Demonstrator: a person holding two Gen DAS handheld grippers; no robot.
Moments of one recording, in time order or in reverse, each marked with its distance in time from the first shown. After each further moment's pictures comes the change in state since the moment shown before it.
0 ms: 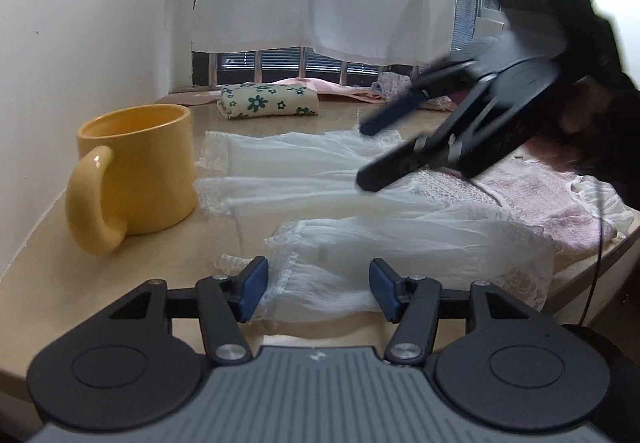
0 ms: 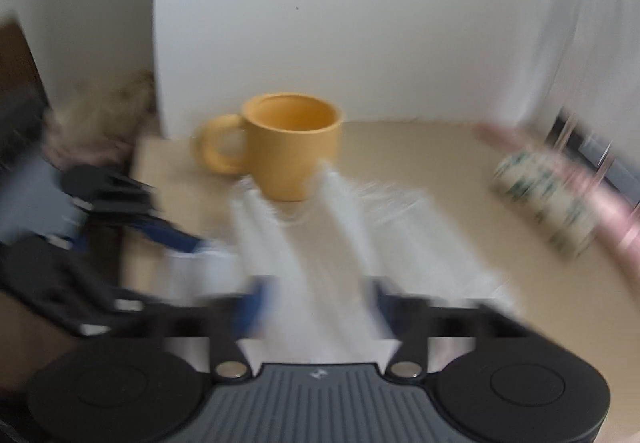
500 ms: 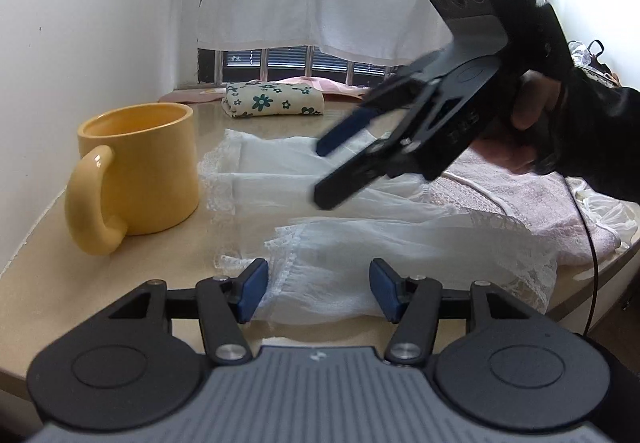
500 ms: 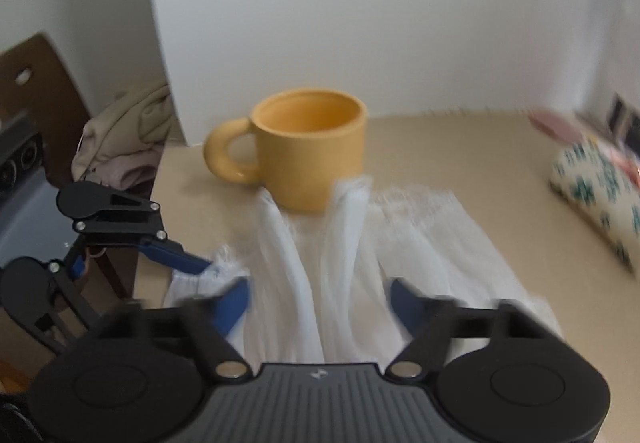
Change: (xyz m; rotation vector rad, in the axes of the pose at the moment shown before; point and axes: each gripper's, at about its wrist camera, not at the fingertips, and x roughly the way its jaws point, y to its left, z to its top) left arm 0.005 -0.003 0.004 -0.025 0.014 0.017; right arm 0.027 -0.031 0.007 0.033 -0.023 0.222
